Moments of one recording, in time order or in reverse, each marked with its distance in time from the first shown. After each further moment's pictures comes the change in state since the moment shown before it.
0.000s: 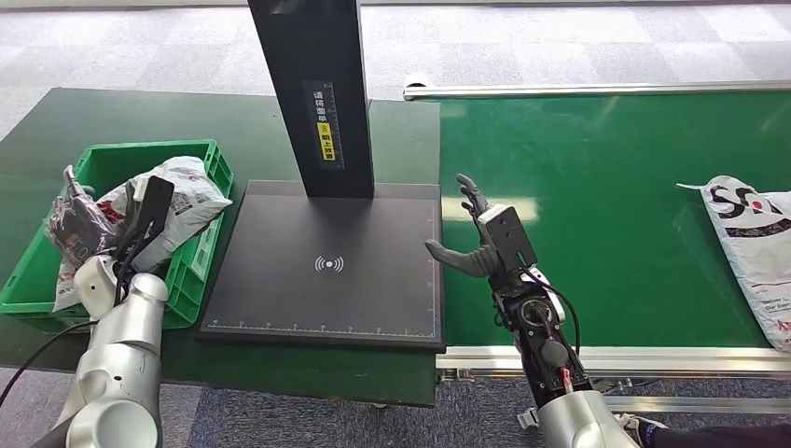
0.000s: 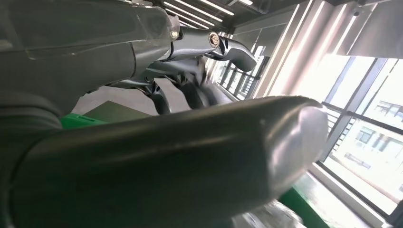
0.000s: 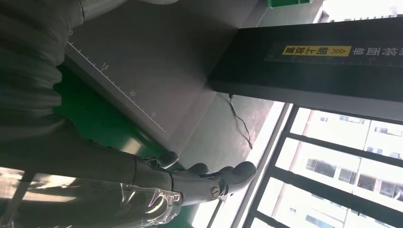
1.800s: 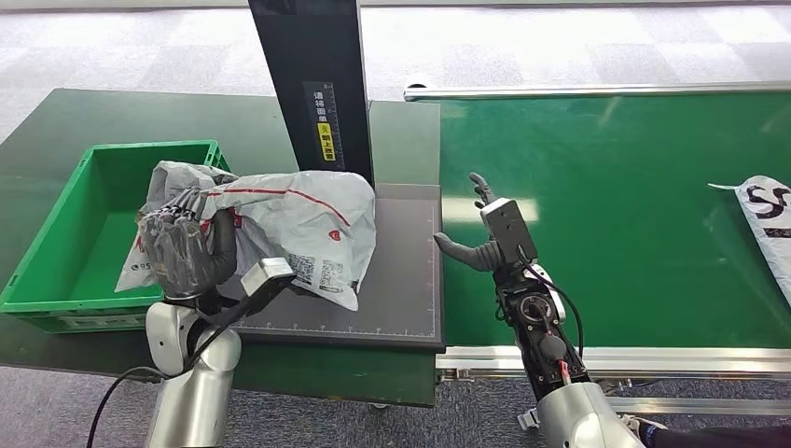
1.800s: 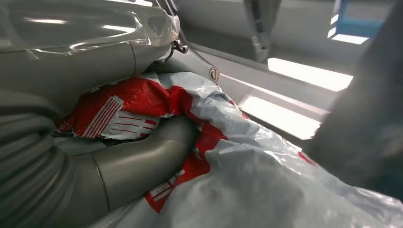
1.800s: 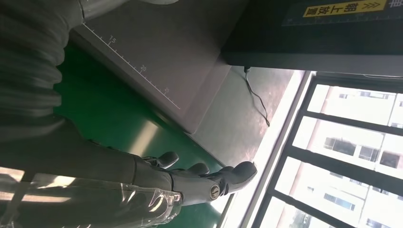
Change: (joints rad) left arm 0.412 -0.258 -0.510 -0.693 0.220 0.000 -0.395; right arm -0.035 0.005 -0.030 0.075 0.032 -0.095 0.017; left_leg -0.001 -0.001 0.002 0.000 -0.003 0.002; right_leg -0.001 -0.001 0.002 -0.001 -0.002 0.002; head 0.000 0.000
